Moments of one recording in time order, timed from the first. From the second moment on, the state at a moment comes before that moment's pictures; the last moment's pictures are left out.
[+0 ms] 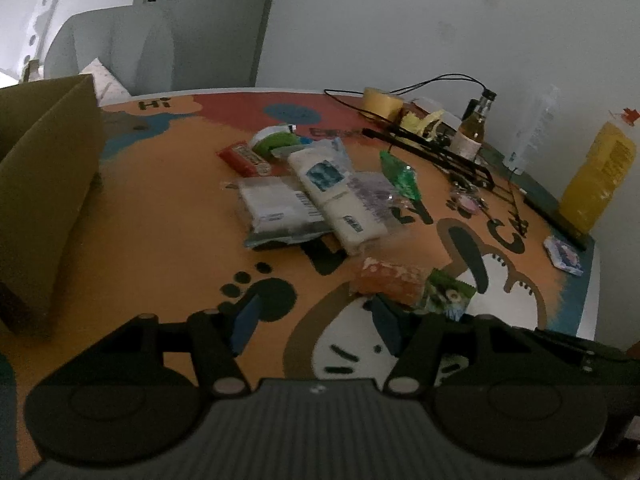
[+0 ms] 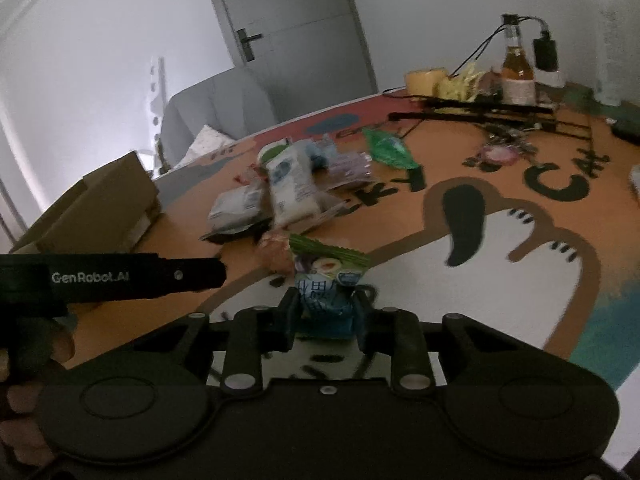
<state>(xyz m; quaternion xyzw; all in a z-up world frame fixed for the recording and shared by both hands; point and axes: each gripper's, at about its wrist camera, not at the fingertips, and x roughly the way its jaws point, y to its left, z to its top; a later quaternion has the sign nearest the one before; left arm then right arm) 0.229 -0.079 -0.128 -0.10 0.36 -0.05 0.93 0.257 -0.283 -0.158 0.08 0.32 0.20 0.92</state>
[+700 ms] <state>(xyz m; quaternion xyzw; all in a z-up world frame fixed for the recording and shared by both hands) 0.270 -0.134 -0.136 -0.07 0.36 -0.07 0.93 0.274 -0.331 -0.164 0.13 0.31 0.17 0.93</state>
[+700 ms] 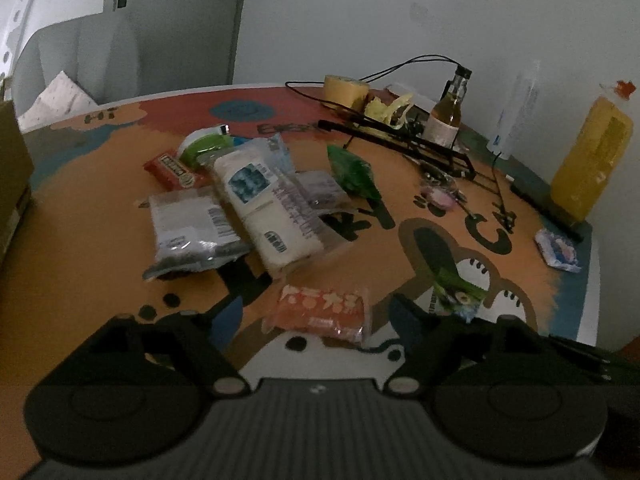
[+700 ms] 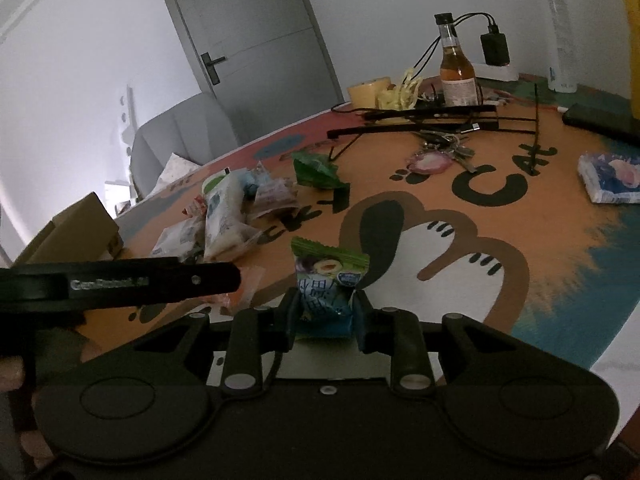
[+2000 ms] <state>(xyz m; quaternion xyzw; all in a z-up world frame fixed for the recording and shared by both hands) 0.247 -0.100 -0.114 -0.06 0.32 -0.05 0.94 0.267 -0.288 -0.143 0.09 0.28 0.16 0.94</state>
